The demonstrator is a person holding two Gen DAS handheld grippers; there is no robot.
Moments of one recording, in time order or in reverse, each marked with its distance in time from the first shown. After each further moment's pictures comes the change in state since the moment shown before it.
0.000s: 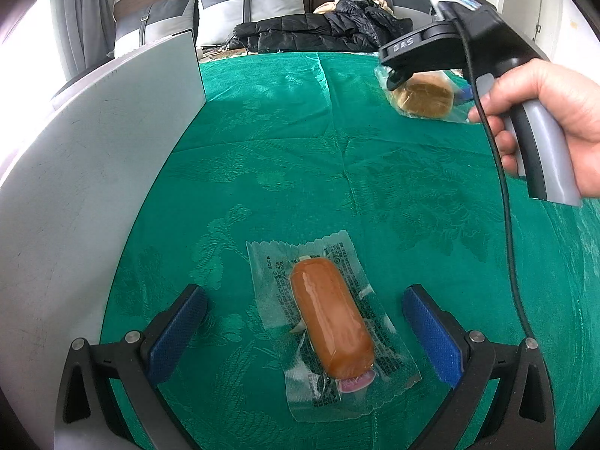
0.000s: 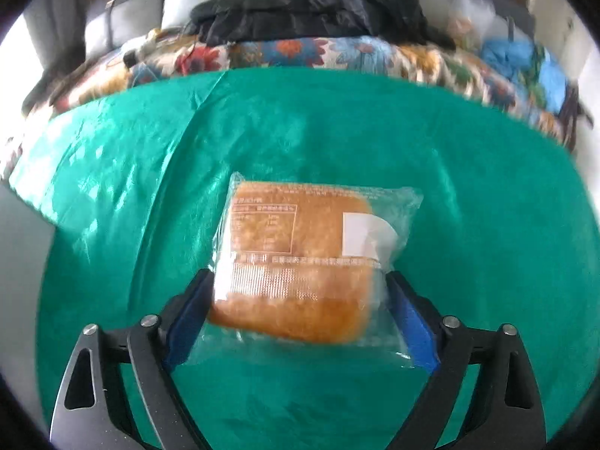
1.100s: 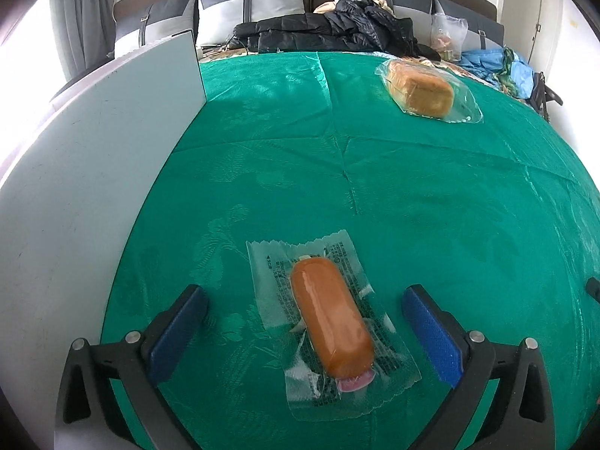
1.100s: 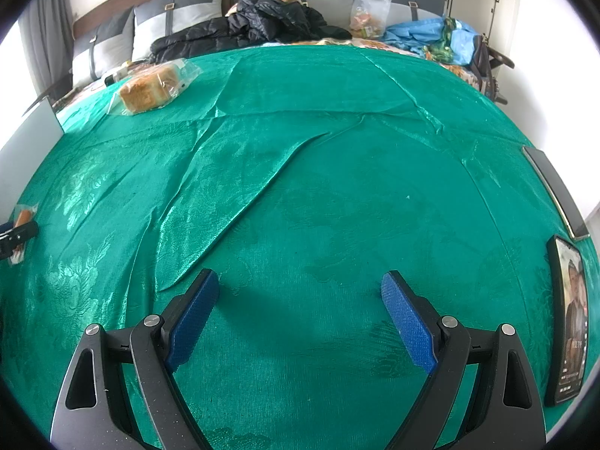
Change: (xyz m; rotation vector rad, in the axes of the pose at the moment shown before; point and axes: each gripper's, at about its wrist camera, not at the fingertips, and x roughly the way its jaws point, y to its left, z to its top) left arm -0.001 -0.001 -0.001 0.001 0.000 0.001; right arm -0.132 -0.182 -0.258 0.065 -0.138 -0.091
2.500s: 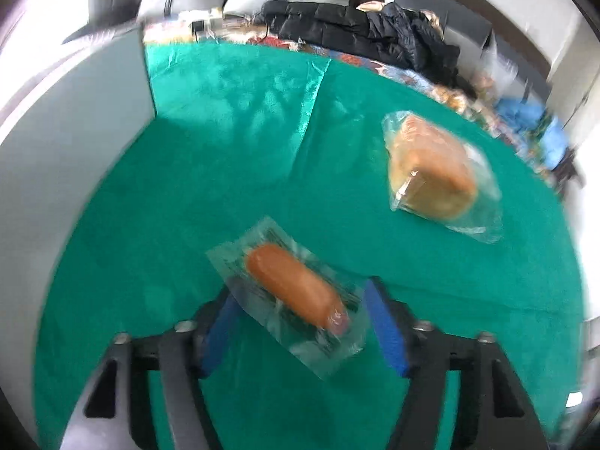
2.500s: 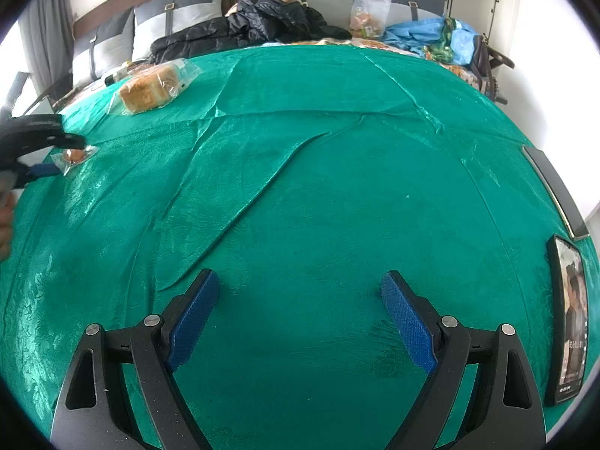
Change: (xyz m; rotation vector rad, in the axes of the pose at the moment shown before) left arm 0.053 -0.051 0.109 -0.227 0.072 0.022; right arm 0.001 0.000 0.000 0.003 -0.004 0.006
